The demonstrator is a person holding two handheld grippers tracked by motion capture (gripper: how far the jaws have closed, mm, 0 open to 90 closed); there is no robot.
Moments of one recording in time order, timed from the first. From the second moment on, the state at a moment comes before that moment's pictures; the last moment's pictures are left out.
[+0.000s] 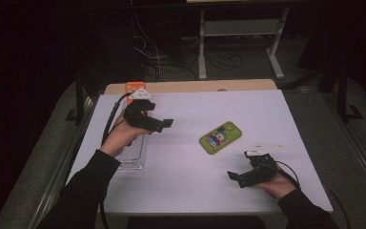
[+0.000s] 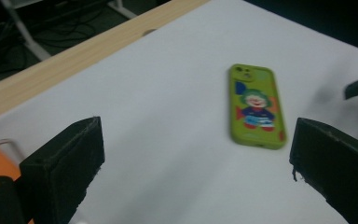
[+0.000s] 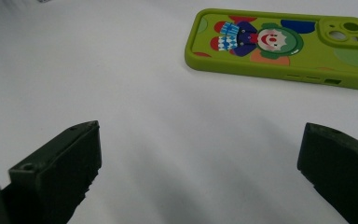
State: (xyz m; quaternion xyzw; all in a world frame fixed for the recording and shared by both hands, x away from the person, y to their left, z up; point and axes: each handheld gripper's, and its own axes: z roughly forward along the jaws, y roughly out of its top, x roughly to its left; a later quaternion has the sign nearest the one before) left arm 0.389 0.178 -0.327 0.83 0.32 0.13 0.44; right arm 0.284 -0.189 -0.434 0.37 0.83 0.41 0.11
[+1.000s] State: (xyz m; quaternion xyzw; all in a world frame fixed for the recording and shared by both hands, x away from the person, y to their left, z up) left arm 0.347 0.125 -0.403 0.87 0.27 0.08 0.40; right arm 0.280 -0.191 -0.429 0.36 0.83 0.41 0.12
